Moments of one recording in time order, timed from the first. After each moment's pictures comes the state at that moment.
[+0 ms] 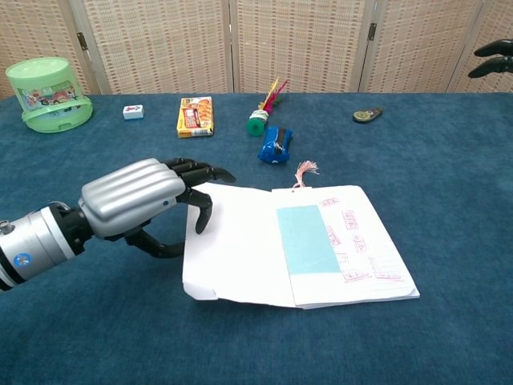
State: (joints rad) left arm -0.69 -1.84 0.03 -0.85 1.81 1.28 -0.11; right arm 0.45 -1.16 0.04 -1.49 -1.56 1.26 -0.34
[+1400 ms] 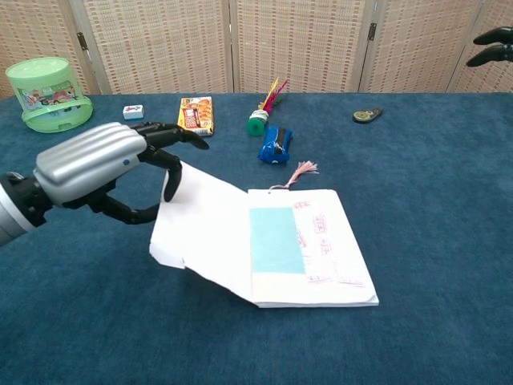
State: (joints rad) left arm -0.67 -1.72 0.04 -0.97 1.78 1.40 -0.15; right arm 0.44 -1.16 0.07 -1.50 -1.58 1.27 -0.35
